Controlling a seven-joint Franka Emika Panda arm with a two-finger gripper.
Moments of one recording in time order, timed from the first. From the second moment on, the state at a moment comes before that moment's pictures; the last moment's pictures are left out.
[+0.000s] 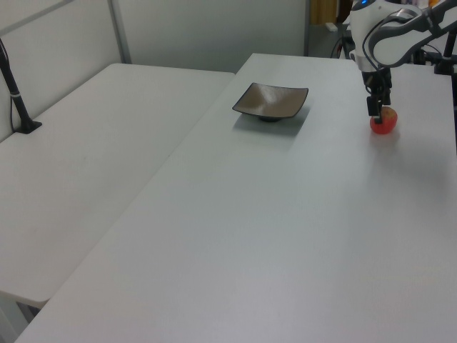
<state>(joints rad) -0.19 0.12 -0.06 -2.10 -0.26 2.03 -0.07</state>
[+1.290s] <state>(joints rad) -0.19 0.09 -0.05 -1.90 -0.26 2.26 0.19</state>
